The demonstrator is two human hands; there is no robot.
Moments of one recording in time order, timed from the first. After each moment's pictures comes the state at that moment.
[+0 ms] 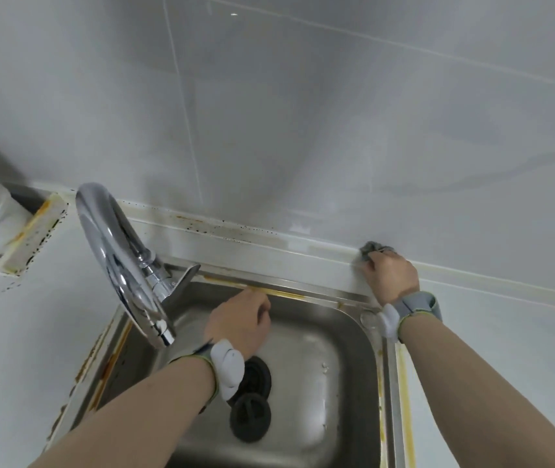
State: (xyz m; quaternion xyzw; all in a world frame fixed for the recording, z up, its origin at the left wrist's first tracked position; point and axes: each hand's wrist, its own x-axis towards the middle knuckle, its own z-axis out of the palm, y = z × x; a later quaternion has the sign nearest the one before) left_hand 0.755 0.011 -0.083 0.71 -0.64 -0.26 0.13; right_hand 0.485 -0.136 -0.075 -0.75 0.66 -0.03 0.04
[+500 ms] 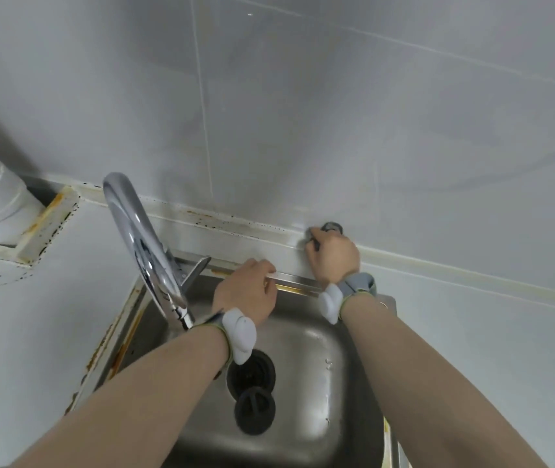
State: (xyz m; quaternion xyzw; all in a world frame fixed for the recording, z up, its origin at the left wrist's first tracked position) left_hand 0.762 -0.011 -0.058 0.72 -0.62 -0.24 0.19; right_hand 0.603 -0.120 -0.058 -0.78 0.61 -0.13 0.07
